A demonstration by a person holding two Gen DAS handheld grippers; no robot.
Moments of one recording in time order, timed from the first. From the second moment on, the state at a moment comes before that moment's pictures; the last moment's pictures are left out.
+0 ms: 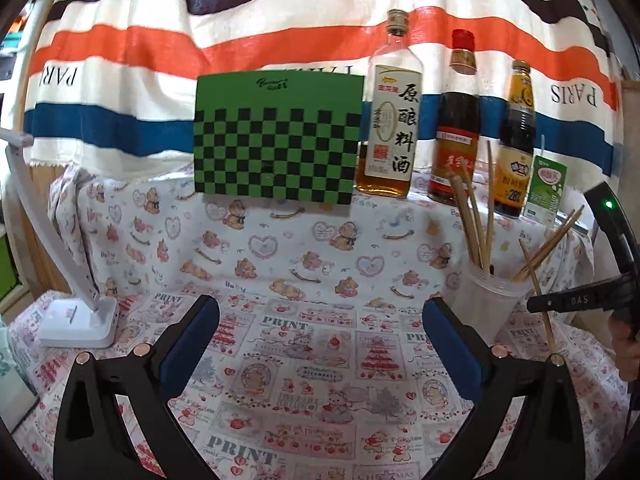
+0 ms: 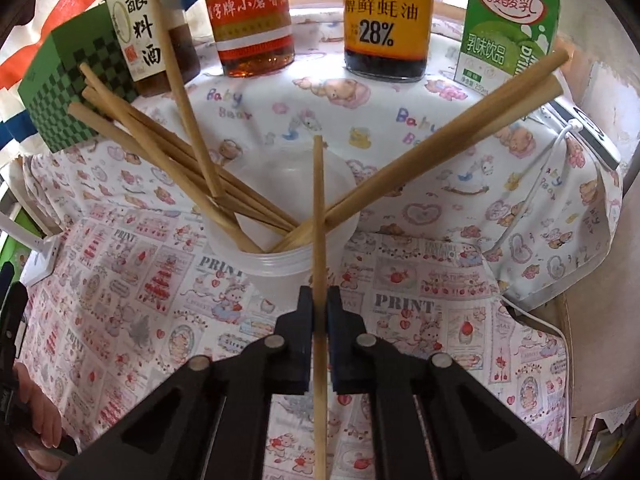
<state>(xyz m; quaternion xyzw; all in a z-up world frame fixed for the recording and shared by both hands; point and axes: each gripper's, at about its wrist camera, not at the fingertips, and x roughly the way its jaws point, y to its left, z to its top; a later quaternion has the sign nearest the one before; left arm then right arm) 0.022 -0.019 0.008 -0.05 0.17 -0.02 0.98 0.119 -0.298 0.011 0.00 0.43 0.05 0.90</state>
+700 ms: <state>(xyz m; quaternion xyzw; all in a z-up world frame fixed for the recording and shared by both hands) 0.026 -0.008 0.007 -0.06 0.18 0.00 0.98 0.019 -0.292 0.130 0.00 0.19 0.07 0.98</state>
